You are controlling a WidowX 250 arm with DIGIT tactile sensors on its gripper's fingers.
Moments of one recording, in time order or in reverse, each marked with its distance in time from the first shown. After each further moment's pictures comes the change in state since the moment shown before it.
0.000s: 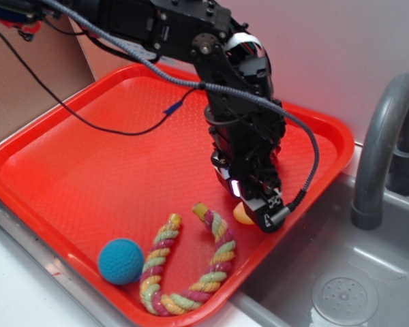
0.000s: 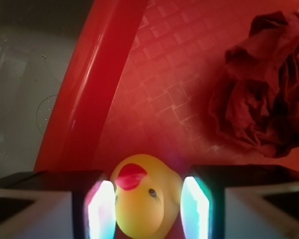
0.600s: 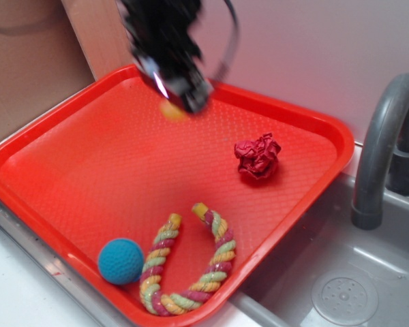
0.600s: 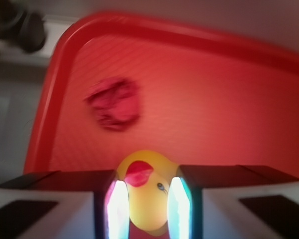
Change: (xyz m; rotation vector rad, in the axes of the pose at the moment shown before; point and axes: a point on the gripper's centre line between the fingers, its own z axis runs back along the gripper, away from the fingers) arm -0.017 0.076 0.130 0.073 -0.111 0.218
